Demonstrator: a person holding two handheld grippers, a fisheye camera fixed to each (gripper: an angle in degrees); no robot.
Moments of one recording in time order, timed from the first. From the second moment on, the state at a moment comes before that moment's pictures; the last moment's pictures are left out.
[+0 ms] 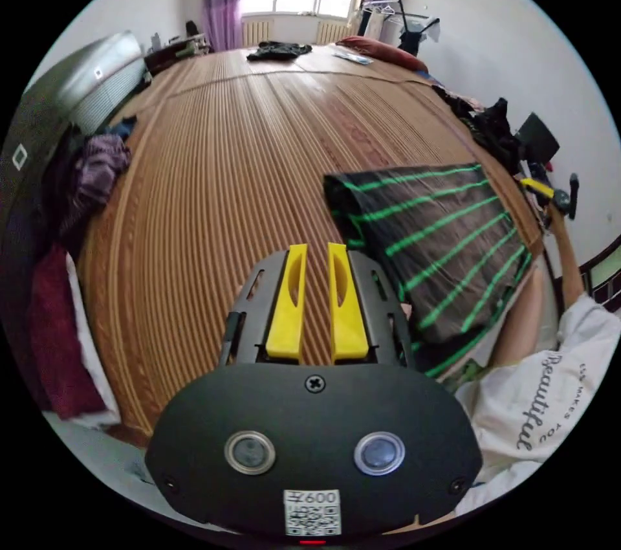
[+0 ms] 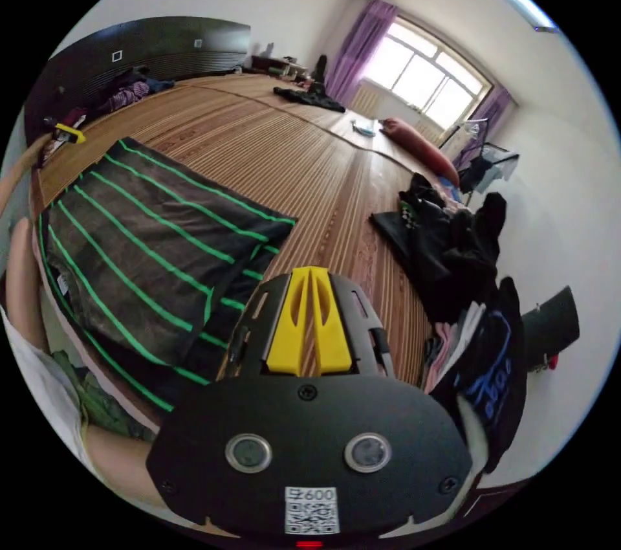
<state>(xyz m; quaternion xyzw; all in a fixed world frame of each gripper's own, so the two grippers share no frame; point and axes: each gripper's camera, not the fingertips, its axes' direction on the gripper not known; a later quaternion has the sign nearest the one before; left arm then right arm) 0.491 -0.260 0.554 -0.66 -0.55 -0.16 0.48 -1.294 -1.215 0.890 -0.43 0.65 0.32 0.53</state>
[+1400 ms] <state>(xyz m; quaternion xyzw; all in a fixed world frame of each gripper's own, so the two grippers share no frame) 0.692 -0.430 0.364 -0.41 -0.50 -0.36 0.67 -1.576 -0.848 1.014 -0.37 0.52 0.18 0.75</state>
